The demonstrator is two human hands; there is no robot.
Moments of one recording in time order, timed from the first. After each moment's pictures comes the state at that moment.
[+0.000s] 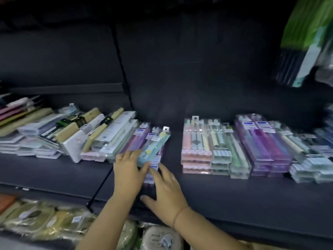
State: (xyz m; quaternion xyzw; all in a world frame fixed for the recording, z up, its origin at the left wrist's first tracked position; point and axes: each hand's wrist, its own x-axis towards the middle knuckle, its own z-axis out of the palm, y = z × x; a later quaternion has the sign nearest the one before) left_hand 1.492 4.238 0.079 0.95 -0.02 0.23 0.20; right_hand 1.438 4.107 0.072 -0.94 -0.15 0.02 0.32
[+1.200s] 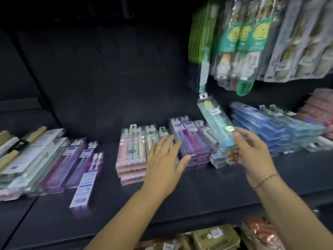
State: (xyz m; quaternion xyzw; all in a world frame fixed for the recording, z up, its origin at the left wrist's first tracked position) left_hand 1.457 4.020 0.127 0.90 -0.34 0.13 0.22; right_hand 1.368 3.835 0.170 -0.62 0.21 -0.32 0.69
